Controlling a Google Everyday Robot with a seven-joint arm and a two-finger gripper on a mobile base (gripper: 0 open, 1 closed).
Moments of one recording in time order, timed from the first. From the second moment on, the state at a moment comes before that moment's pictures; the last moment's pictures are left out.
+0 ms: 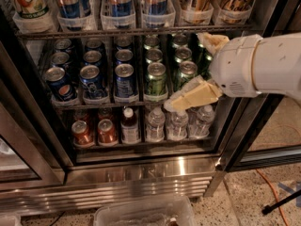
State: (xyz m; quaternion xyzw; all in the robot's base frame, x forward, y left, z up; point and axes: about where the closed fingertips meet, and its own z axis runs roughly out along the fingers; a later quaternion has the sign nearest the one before) arm 0.485 -0.077 0.975 -0.52 0.68 0.09 0.51
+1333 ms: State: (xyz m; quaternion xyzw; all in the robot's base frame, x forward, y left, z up) arm 0.553 -0.230 0.985 -0.17 0.68 0.02 0.71
